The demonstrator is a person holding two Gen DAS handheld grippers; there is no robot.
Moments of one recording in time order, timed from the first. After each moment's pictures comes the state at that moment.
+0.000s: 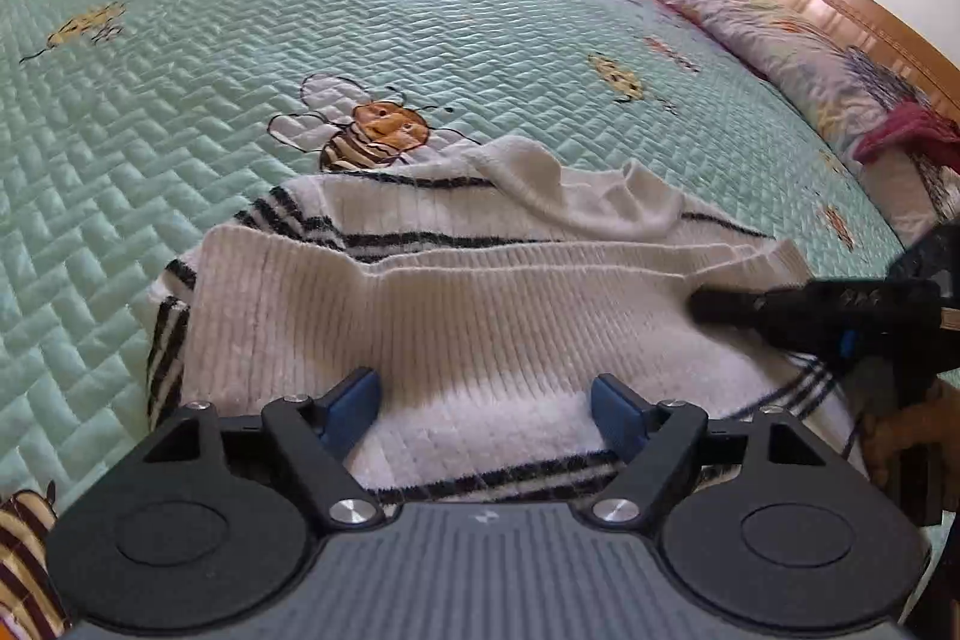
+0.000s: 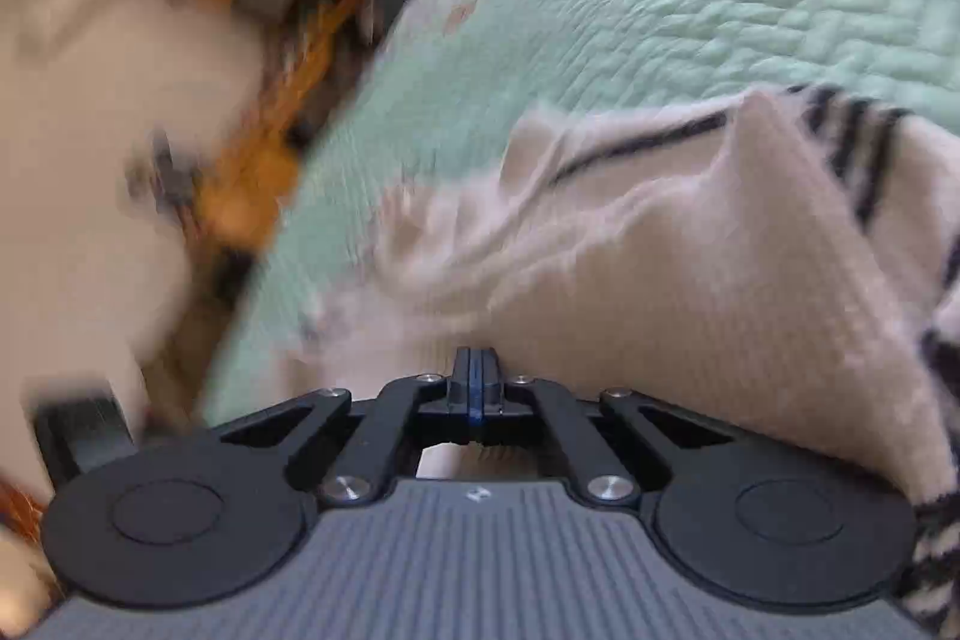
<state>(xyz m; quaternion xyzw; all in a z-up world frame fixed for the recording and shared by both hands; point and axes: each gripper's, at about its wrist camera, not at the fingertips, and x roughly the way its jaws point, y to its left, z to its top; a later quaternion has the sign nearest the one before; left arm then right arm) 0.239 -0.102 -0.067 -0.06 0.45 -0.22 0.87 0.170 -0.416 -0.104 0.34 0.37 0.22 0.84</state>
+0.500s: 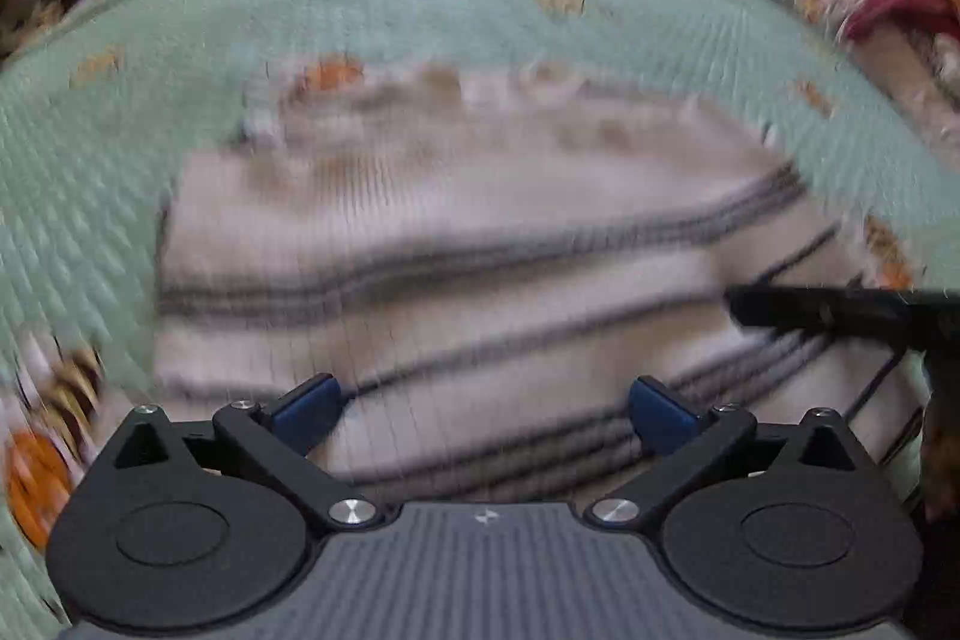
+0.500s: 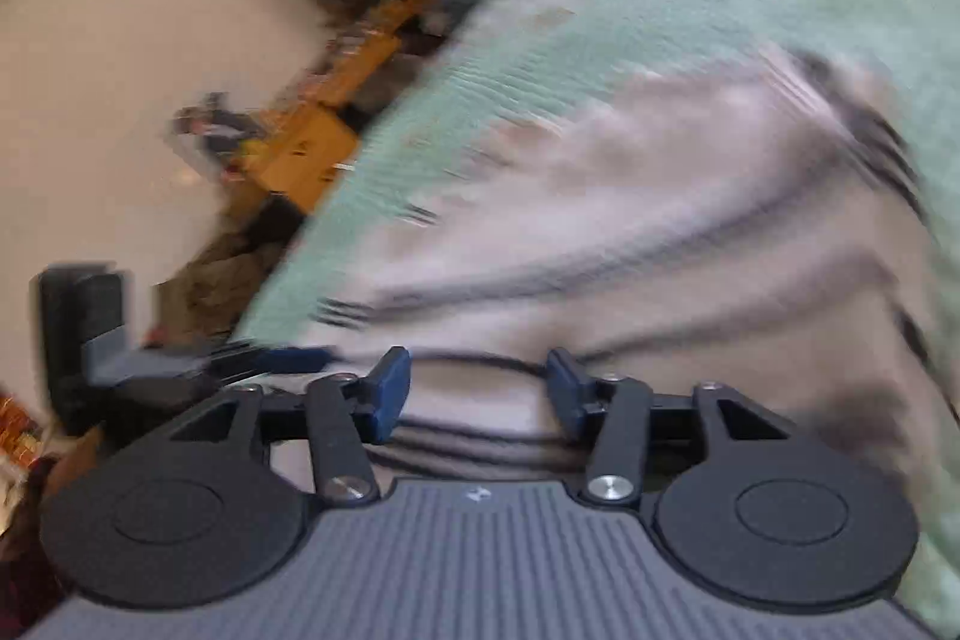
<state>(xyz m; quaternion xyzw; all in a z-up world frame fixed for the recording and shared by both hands) 0.131 -0.138 -0.064 0.05 0.47 -0.20 0.86 0.042 -0.409 -0.093 0.31 0.35 0.24 0.85</state>
